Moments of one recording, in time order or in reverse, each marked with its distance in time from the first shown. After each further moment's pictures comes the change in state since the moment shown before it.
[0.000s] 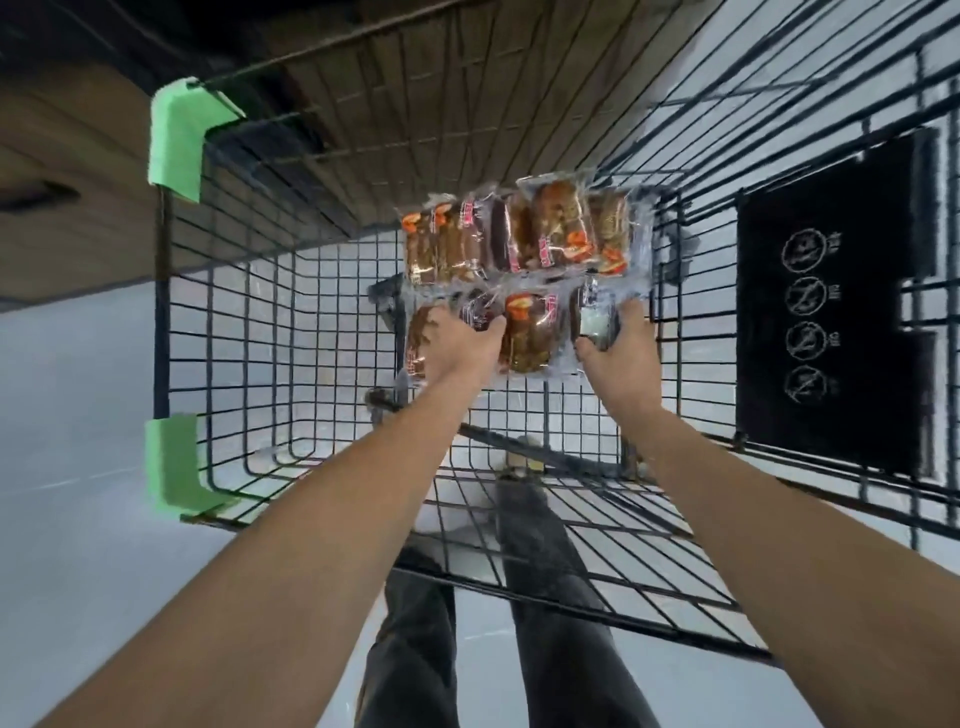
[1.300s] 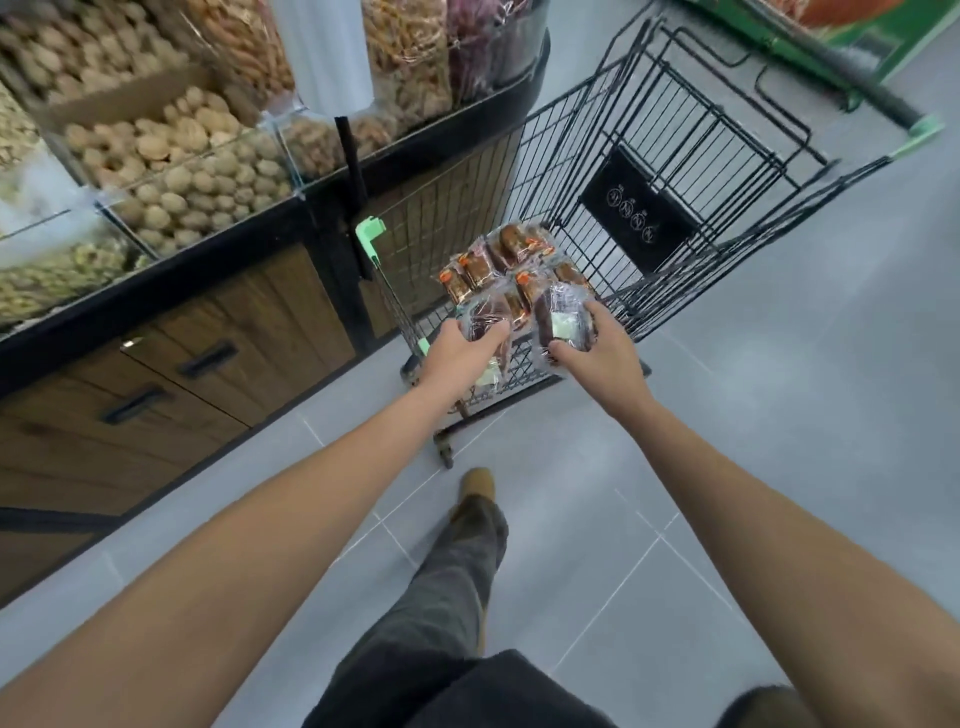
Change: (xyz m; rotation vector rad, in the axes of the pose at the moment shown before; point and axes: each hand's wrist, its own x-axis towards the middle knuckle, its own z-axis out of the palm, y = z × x) left_hand -0.188 -0.228 -0.351 0.093 -0.415 0.729; right_hand -0.497 -0.257 0.031 0.323 0.449 -0.021
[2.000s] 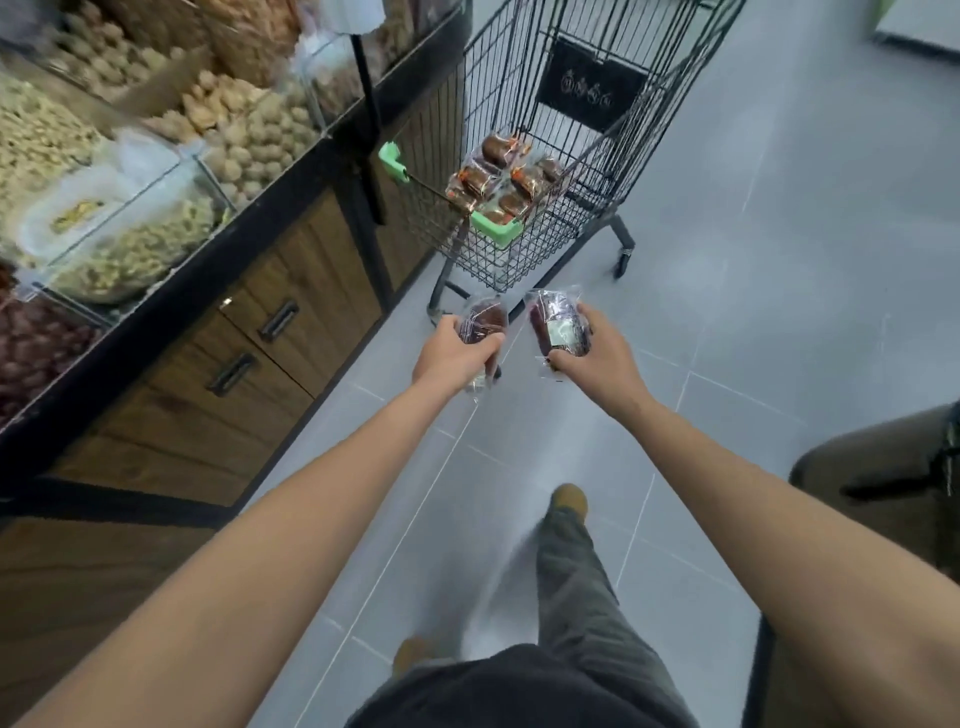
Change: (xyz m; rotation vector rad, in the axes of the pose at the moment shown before) left_hand -0.185 -0.224 -0.167 0.272 -0.178 0.197; right_hand -0.322 -0.073 0.196 0.121 0.200 0.230
